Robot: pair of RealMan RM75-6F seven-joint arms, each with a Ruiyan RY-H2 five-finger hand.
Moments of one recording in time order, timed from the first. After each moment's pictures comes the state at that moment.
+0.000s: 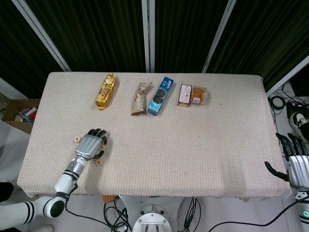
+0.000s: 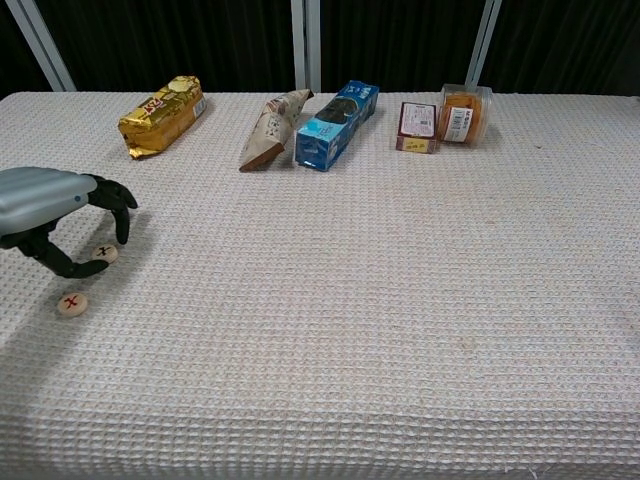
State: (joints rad) left arm -0.54 -1.51 -0.07 -1.51 1.14 1.00 0.45; right arm 0.05 -1.15 0.06 -1.46 -1.58 1.60 0.17
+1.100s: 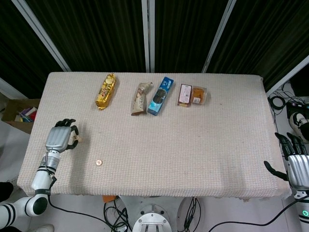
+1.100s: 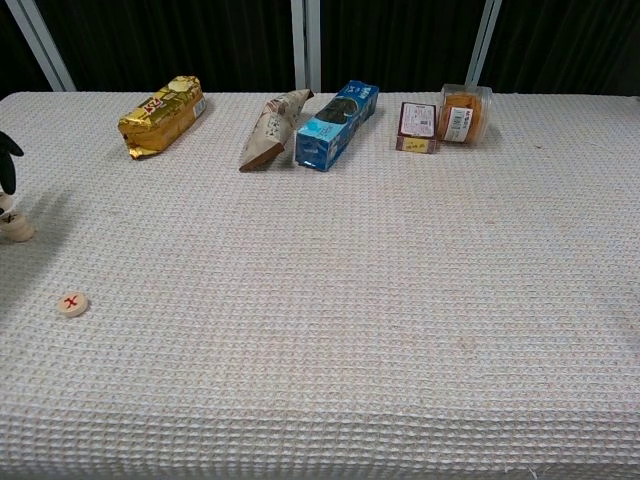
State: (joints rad) left arm -0.46 -1.37 -0.12 -1.49 1.05 1.07 0.30; right arm 0.05 -1.16 0.07 -1.46 -1.58 1.60 0.17
